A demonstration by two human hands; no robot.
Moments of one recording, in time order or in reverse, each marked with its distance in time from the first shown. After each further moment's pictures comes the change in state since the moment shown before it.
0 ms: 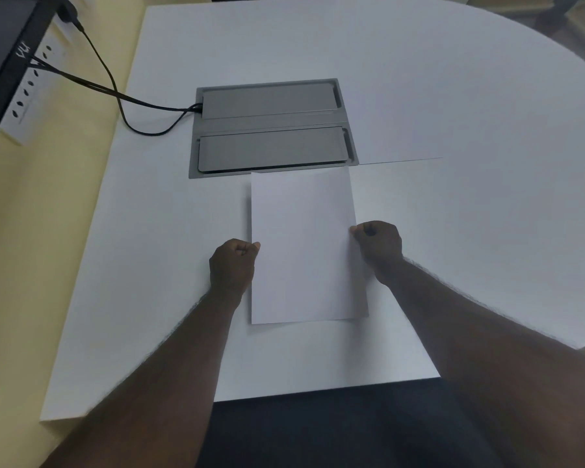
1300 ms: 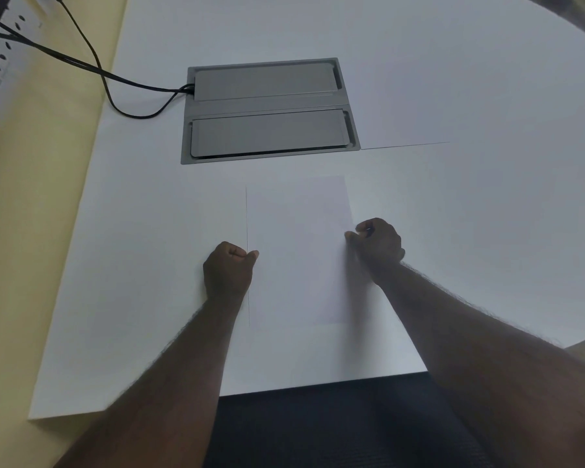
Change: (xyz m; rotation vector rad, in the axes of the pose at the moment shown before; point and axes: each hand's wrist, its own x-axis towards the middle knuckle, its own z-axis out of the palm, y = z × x) left_hand -0.010 -0.023 0.005 0.128 0.075 0.021; right_hand 0.011 0.033 0.023 -0.195 0.091 -0.004
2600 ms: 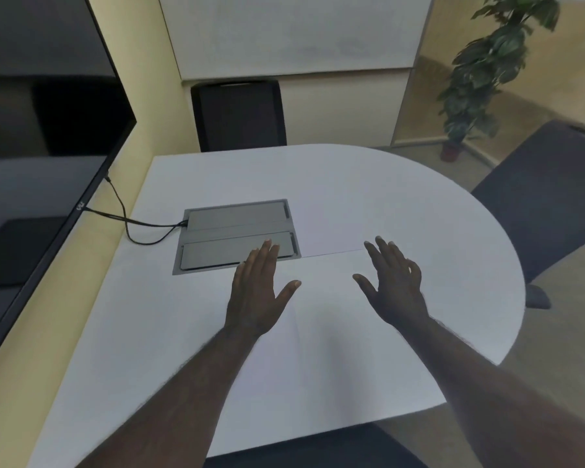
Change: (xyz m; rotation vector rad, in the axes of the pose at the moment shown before) left_hand -0.118 0.199 -0.057 0.268 -0.038 0.832; right_hand -0.062 -0.010 -0.246 -0.461 0.321 -0.711
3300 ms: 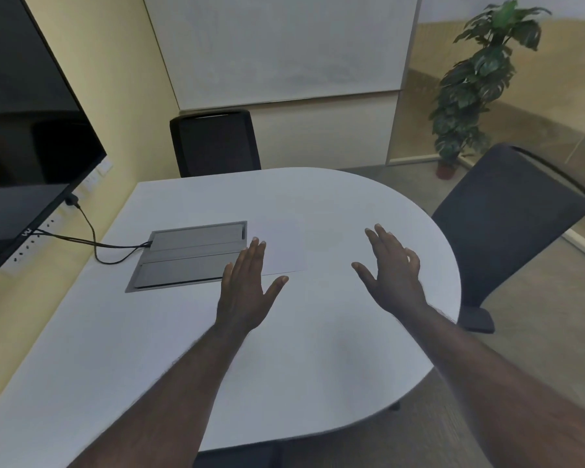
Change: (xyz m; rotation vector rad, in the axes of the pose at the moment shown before) left_hand 0.038 0.200 0.059 0.040 0.060 -0.089; right_hand 0.035 0.198 -0.112 0.107 0.089 -0.066
